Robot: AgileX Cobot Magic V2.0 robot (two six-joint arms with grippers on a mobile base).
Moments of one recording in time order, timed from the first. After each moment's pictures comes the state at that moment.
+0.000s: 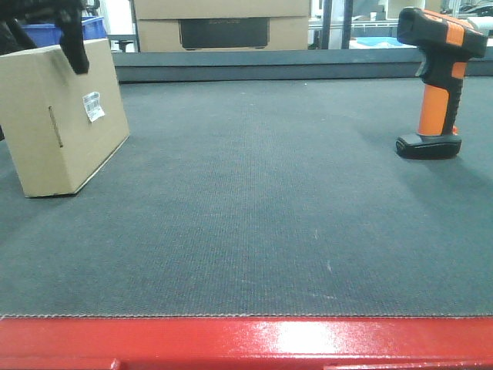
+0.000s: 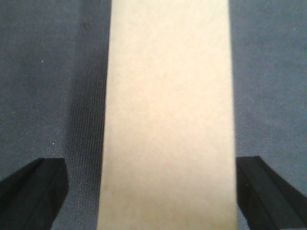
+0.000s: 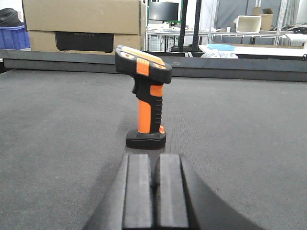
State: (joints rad) left arm -0.12 1.78 -1.54 0.06 0.86 -0.24; right arm -0.06 0.00 0.00 0.06 0.06 -0.03
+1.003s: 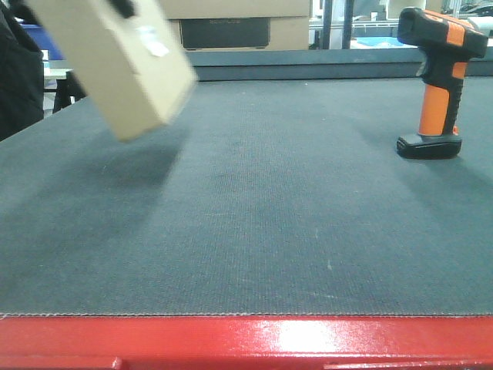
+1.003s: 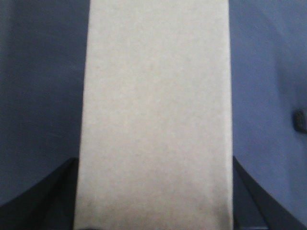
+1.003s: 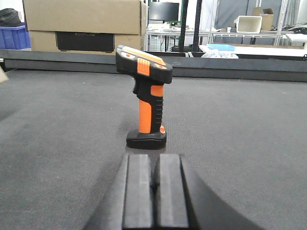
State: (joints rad) left arm -0.23 1.73 -1.60 -0.25 0.86 -0.26; right arm -0.06 0.00 0.00 0.06 0.06 -0.03
